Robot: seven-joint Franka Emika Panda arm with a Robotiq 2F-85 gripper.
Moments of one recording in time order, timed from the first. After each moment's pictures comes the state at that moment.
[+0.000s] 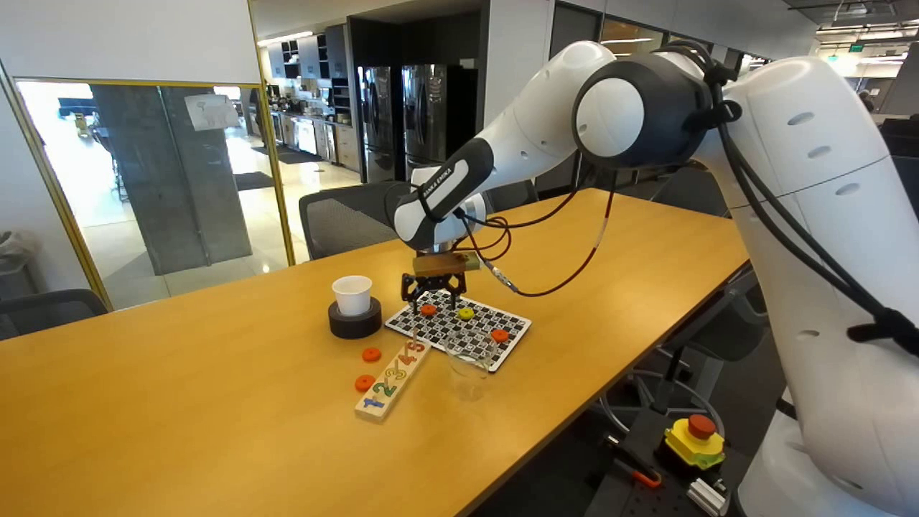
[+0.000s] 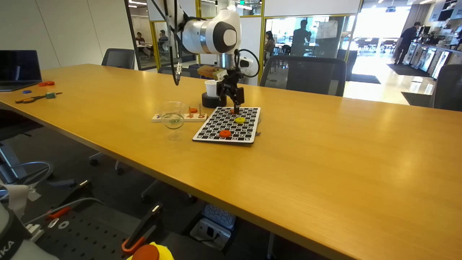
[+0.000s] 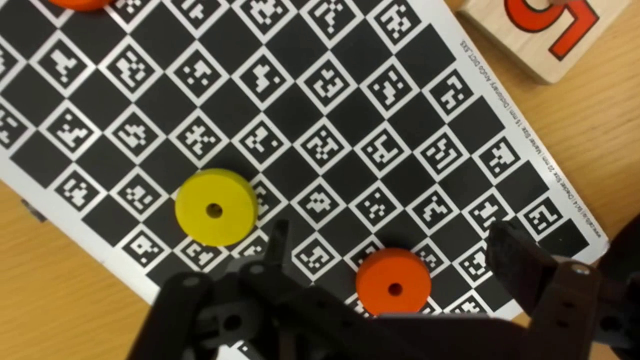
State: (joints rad) arm -0.04 0.60 -0.11 -1.71 0.03 2.31 0.39
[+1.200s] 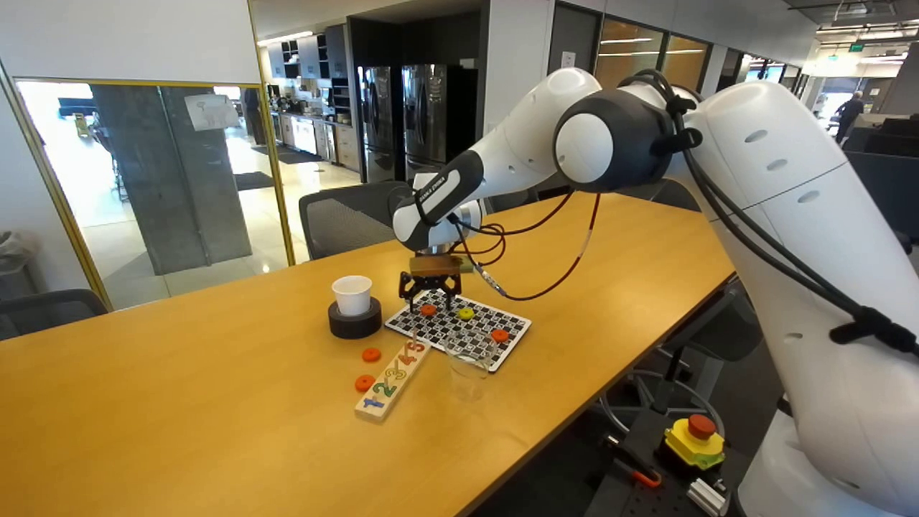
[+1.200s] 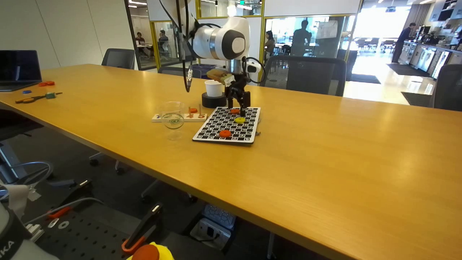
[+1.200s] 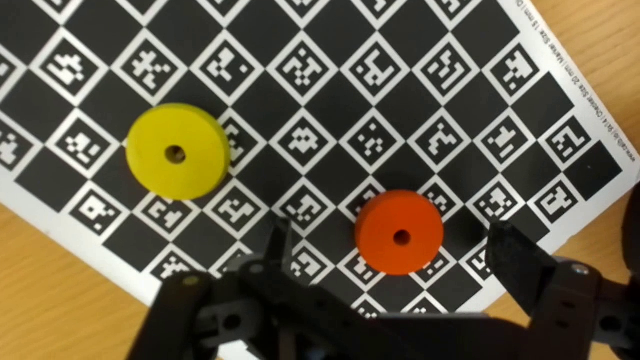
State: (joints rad) arm -0.07 0.72 -0.11 -1.57 0.09 2.31 0.40
